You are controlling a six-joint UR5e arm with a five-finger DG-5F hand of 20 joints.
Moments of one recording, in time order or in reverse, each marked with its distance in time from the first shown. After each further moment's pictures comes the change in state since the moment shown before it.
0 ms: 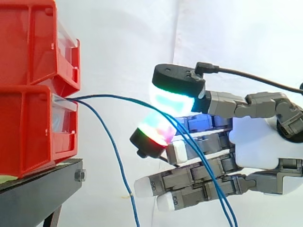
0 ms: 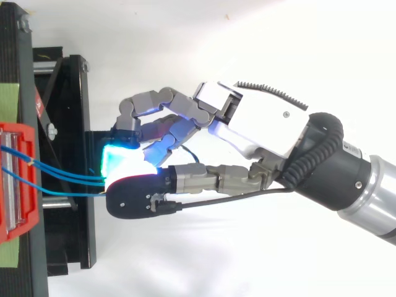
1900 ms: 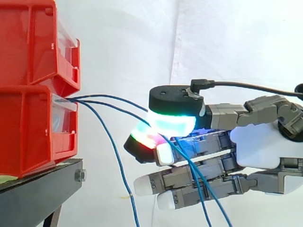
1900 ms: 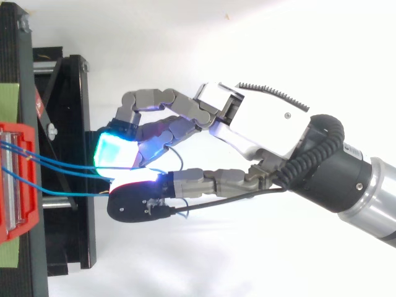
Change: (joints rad) arm 0.004 0.001 0.000 0.000 0.012 0.019
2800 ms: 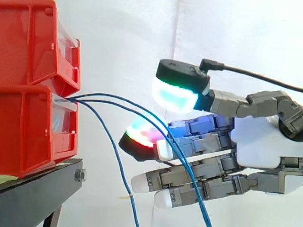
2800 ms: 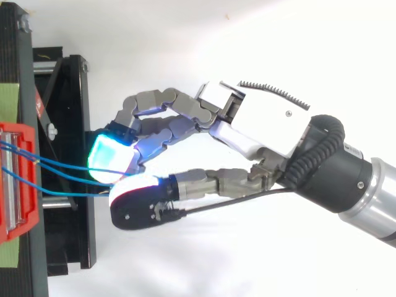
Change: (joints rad) arm 0.001 0.000 0.000 -0.003 0.001 0.050
